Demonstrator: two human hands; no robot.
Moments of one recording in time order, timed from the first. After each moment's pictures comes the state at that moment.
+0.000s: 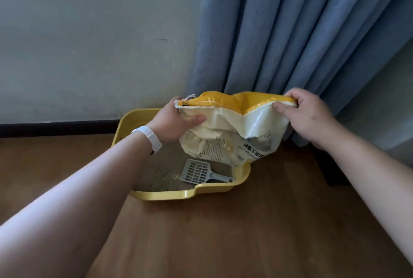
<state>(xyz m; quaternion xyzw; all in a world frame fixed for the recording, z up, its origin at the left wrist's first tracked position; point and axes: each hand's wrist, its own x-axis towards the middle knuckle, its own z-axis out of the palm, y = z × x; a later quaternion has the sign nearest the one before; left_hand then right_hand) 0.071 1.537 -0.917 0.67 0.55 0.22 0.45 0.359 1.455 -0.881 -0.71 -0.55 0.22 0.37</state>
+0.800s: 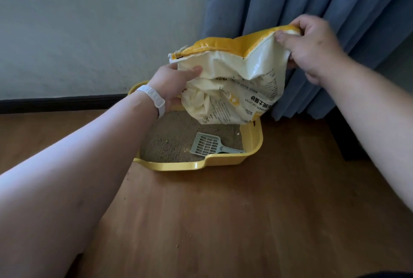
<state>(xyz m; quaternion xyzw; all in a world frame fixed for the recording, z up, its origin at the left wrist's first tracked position) 0.069 1.529 -0.905 0.46 0.59 0.31 0.58 0.338 1.509 -0.875 -0.65 -0.51 0.29 0.49</state>
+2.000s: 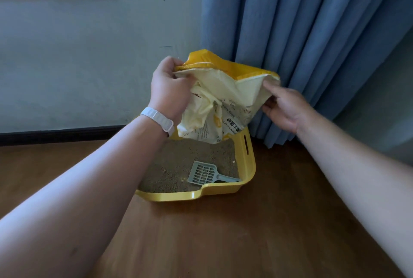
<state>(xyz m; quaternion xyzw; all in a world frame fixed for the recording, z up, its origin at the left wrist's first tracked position) 0.098 1.524 -0.848 0.50 0.53 0.53 0.44 0.337 1.500 -0.898 -0.49 -0.26 0.59 0.59</state>
